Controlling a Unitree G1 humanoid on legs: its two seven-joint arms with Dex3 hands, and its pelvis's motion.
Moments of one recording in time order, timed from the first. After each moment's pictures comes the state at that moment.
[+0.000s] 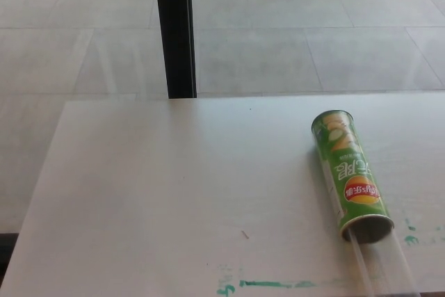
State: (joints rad) left_arm 0.13 0.78 0.53 1.31 -0.14 -0.08 -0.28; right_arm 0.39 -0.72 -0.01 -0.29 -0.74 -0.30 0.31
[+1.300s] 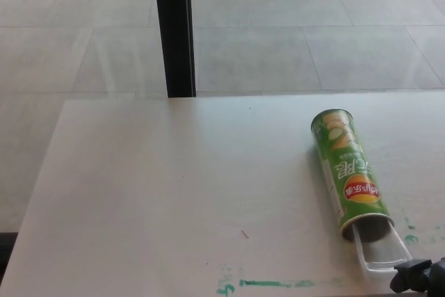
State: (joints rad) left_arm 0.15 0.78 0.54 1.31 -0.16 -0.09 -0.28; right_arm 0.22 -0.68 0.06 -0.27 -1.00 -0.17 0.16
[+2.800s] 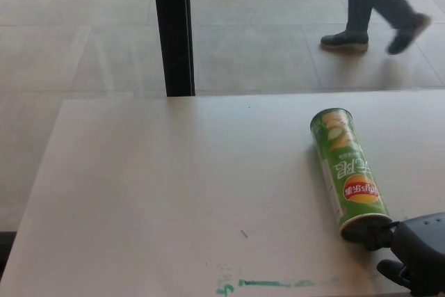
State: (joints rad) left_arm 0.15 0.80 0.50 1.31 -0.17 -0.09 -0.28; right_arm -0.12 -0.58 0.26 0.09 -1.01 -0.03 0.06
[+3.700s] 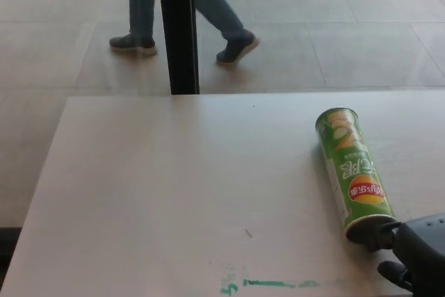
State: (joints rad) left_arm 0.16 0.80 0.50 1.31 -0.18 -0.10 -0.28; right_arm 0.00 -0.66 0.25 -0.10 -0.96 0.01 0.08
